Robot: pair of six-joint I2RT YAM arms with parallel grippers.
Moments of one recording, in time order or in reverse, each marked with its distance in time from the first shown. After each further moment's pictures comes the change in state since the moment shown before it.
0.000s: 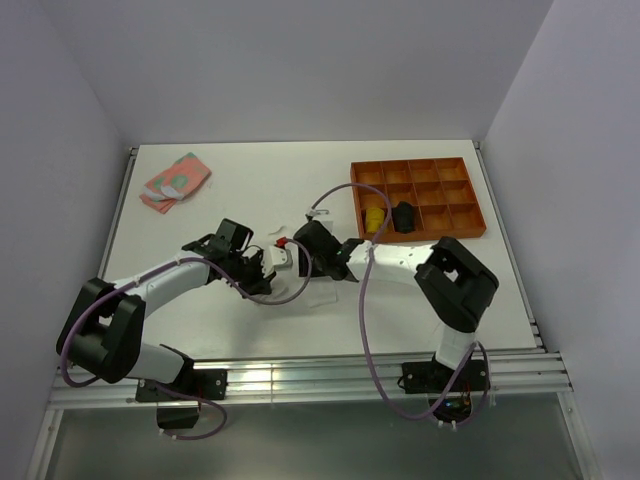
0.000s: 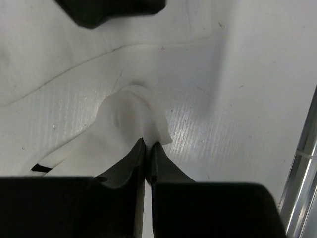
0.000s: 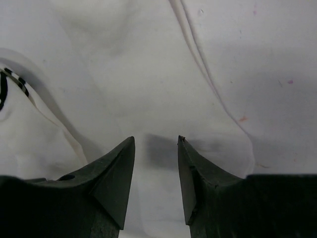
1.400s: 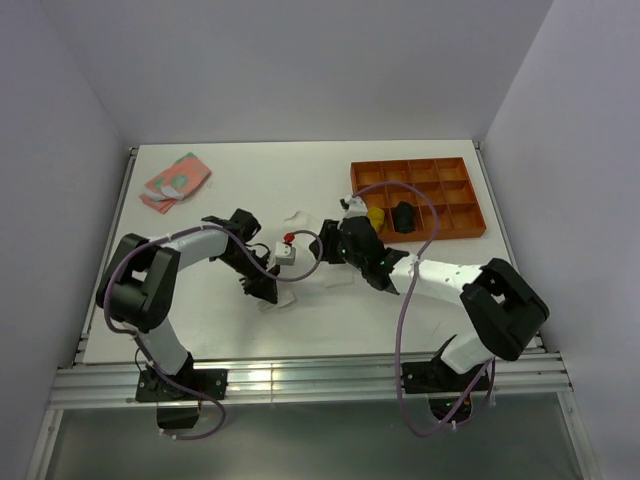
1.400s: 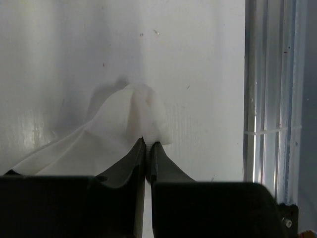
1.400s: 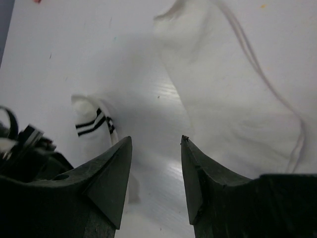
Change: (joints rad) left arm 0.037 0.299 0.231 -0.326 0.285 0.246; right arm -0.158 -0.263 -0.277 0.416 -0.132 -0.033
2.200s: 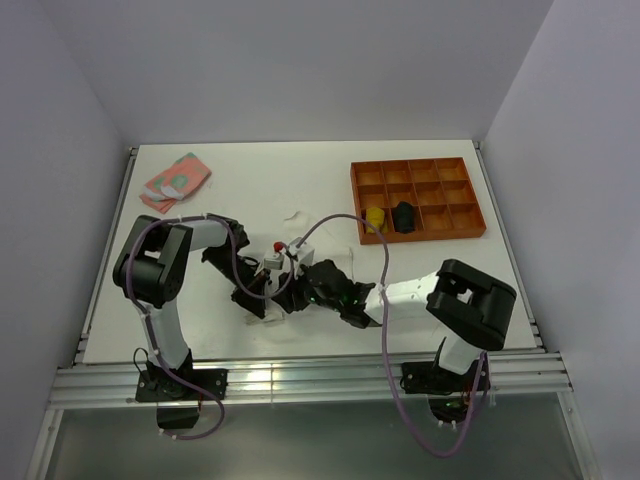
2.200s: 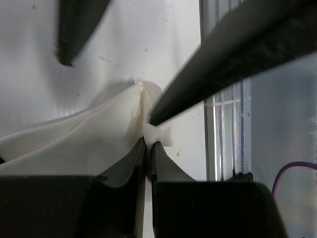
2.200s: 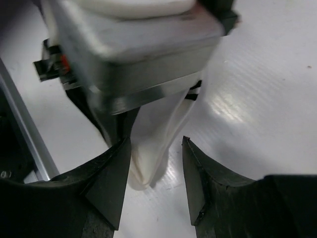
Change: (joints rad) left arm 0.104 0.199 0.060 -0.349 0.079 0.270; right arm 0.330 0.142 -0.091 0.323 -0.079 -0.247
